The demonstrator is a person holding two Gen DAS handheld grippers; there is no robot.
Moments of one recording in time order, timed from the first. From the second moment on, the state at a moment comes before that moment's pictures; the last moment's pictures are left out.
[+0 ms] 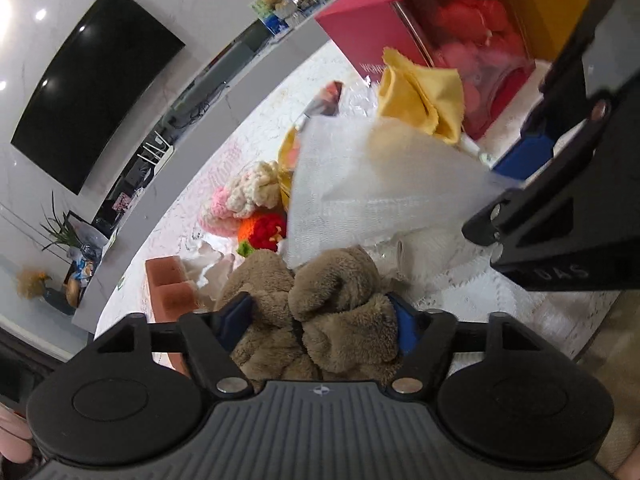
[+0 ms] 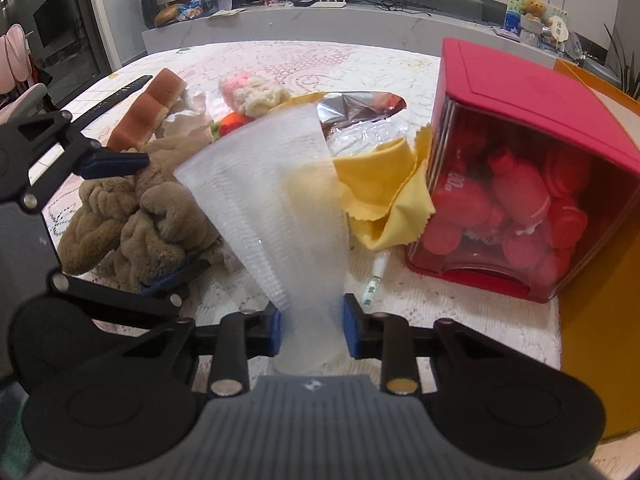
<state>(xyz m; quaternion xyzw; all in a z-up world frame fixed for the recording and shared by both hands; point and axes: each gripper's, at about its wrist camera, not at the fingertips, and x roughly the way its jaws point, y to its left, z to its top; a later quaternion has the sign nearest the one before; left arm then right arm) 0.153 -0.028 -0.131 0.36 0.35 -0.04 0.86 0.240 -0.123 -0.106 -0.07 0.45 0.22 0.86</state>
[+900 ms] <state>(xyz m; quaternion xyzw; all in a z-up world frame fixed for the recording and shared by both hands) 0.069 0.012 -0.006 0.18 0.24 -0.02 0.95 0.184 -0.139 -0.038 -0.03 0.37 0.23 0.90</state>
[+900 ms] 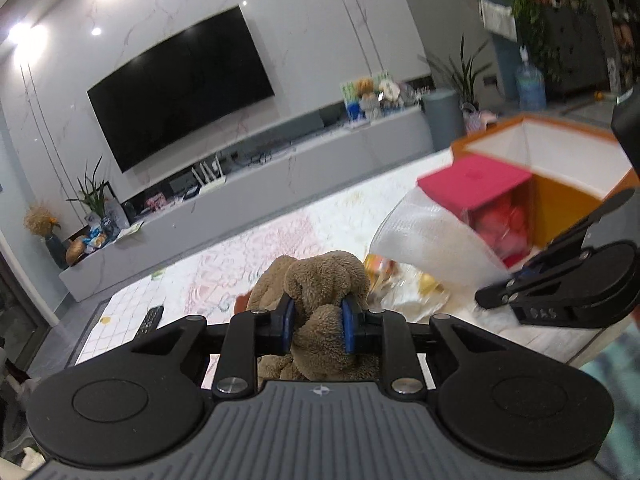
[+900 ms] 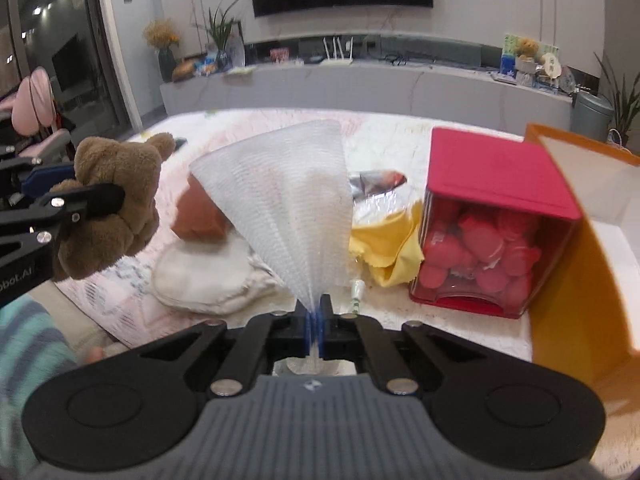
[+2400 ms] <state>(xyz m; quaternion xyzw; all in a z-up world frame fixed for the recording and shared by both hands) 0.178 -0.238 -0.003 0.35 0.17 -0.33 0.86 0.256 -0.411 0.039 0.07 0.41 0.06 0.91</state>
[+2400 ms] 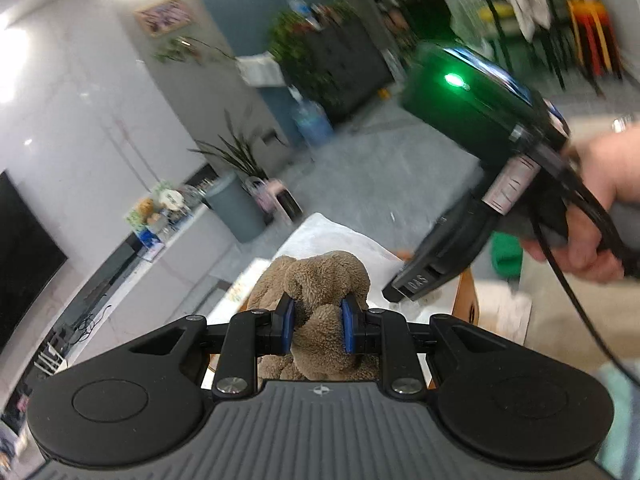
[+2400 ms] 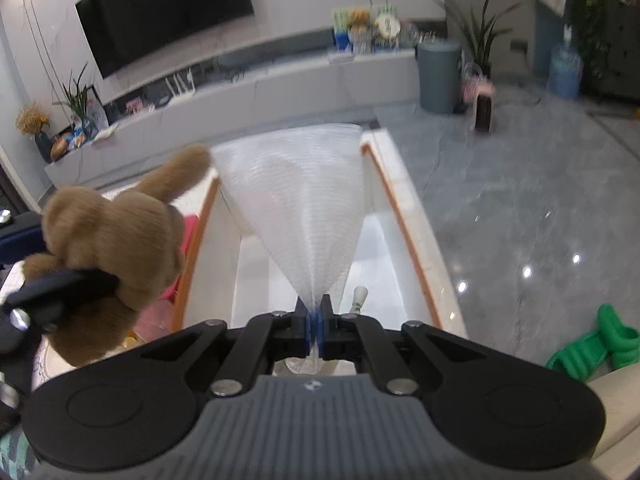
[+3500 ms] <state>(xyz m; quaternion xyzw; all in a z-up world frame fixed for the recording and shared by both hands) 0.267 -0.268 -0.079 0.40 0.37 -0.40 0.74 0.326 -0.404 -0.063 -0.03 0.57 0.11 0.81</state>
